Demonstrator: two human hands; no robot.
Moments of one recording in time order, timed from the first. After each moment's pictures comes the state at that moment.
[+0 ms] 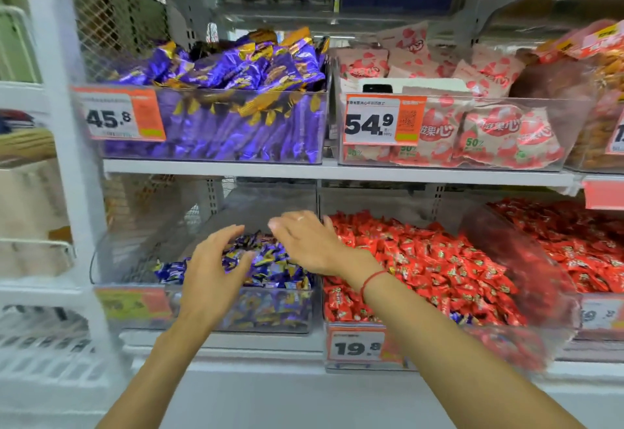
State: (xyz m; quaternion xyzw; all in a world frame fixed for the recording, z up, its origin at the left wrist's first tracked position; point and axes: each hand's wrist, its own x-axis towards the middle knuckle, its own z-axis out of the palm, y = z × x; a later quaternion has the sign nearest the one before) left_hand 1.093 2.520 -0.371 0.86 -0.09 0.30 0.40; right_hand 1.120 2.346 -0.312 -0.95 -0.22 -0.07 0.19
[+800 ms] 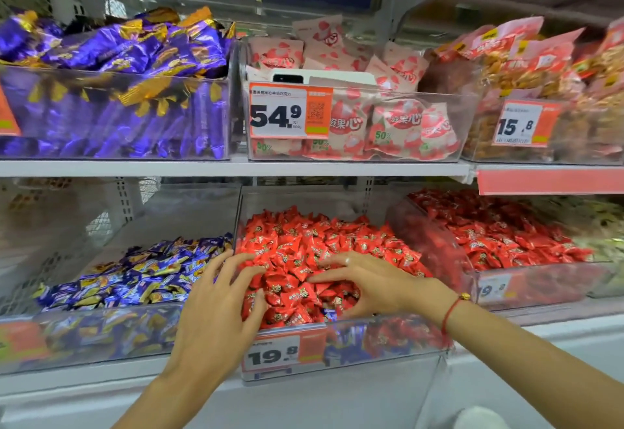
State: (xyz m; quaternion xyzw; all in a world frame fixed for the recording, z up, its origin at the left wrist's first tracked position) left_hand 1.064 2.411 -0.390 0.91 -0.24 0.28 0.20; right_hand 1.065 2.150 -0.345 -0.97 -0.25 0.00 0.01
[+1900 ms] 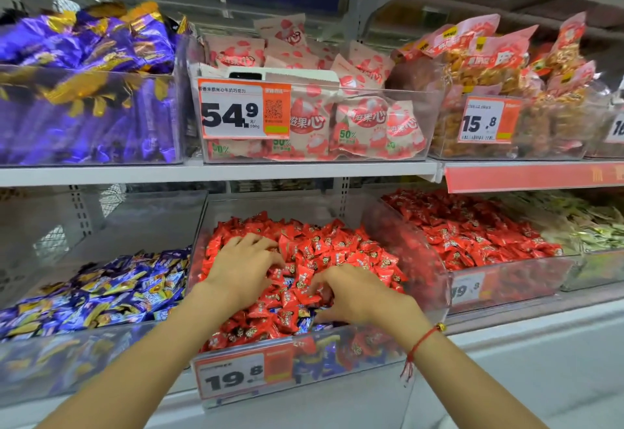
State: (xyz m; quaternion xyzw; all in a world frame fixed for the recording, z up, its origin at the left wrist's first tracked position) left_hand 1.133 2.333 -0.347 0.93 -0.34 0.14 -0.03; right_hand 1.059 2.151 -0.354 -0.99 -0.07 0.01 0.08
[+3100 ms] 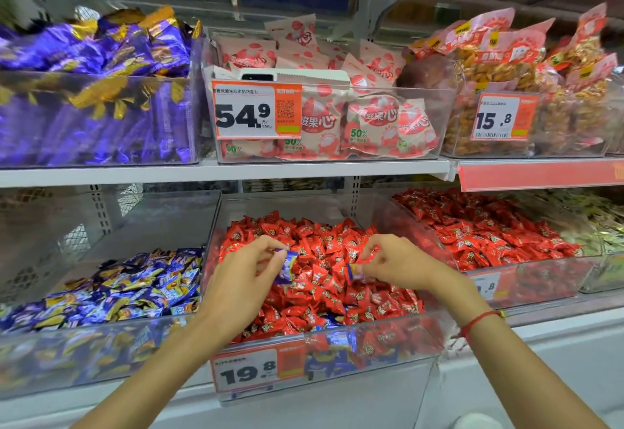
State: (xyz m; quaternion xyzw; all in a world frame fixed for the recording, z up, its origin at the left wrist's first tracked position) left_hand 1.088 2.351 -0.354 0.84 -0.25 0.15 0.45; right_hand 1.057 2.107 -0.325 -0.96 0.04 -0.03 0.26
